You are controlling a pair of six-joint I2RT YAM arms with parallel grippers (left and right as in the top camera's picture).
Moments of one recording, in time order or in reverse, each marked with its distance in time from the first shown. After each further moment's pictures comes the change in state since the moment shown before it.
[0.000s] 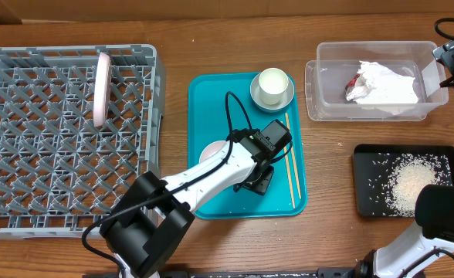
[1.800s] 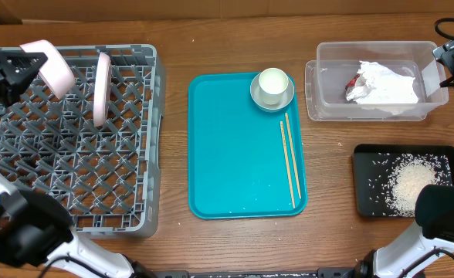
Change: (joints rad) left arm 1.524 0.091 0.887 -0.574 1.319 0.437; right arm 0.000 0.000 0.000 0.001 0.000 0.000
